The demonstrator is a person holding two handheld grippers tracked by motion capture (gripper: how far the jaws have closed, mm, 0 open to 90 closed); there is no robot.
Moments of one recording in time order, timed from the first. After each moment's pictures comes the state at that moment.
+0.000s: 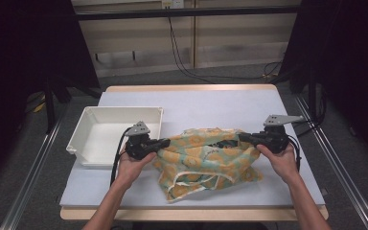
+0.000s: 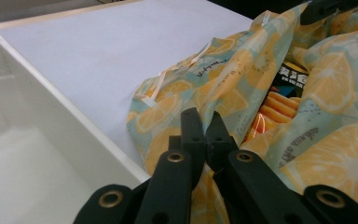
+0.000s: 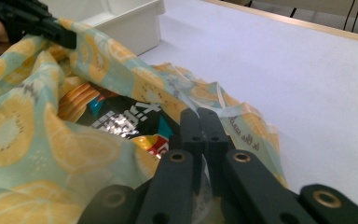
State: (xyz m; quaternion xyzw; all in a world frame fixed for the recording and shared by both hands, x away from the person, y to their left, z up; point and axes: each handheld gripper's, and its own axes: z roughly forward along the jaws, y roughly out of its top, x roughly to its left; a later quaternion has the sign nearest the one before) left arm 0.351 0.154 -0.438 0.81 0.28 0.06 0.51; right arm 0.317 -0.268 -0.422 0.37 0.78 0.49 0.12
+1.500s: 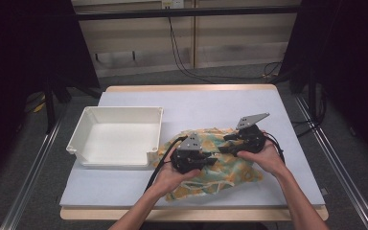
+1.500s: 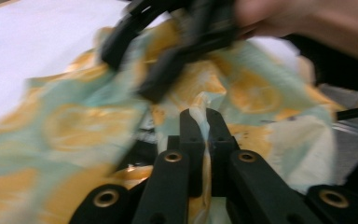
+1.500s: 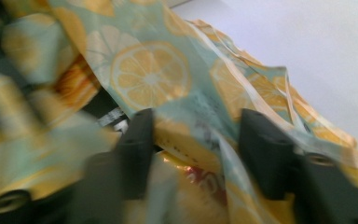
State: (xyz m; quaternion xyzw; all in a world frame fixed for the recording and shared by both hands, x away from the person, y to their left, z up) left arm 0.299 0.031 -0.427 0.86 0.12 0.00 0.50; right arm 0.340 -0.216 -0.434 0.30 0.86 0.42 0.08
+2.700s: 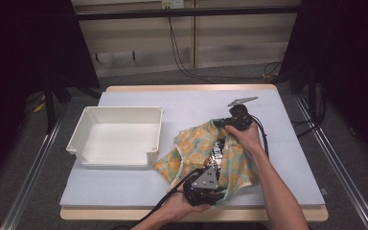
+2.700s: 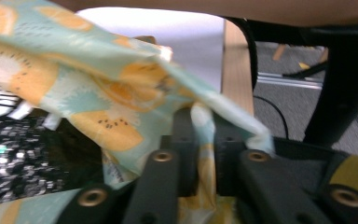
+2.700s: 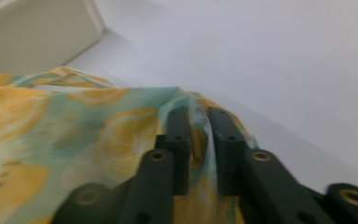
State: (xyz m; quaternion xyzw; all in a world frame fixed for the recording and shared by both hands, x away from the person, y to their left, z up) left arm 0.240 0.010 -0.462 0.88 0.04 -0.02 0.48; right arm 0.429 -0.211 -0.464 0.42 0.79 0.44 0.08
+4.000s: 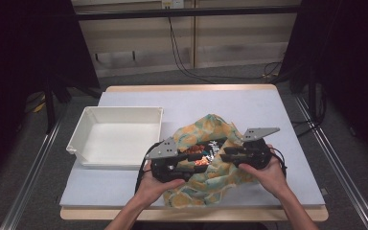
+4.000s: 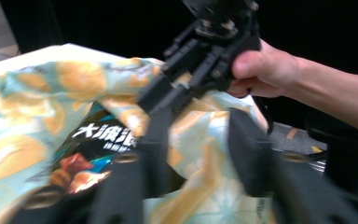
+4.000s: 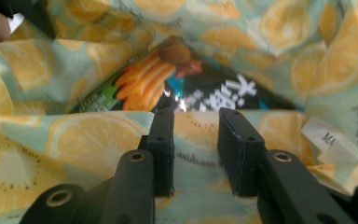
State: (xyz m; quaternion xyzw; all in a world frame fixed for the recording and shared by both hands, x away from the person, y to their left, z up) left arm 0.274 0.083 -0.402 0.80 0.14 0.01 0.58; right arm 0.279 -0.208 -0.418 0.34 0.82 0.44 0.09
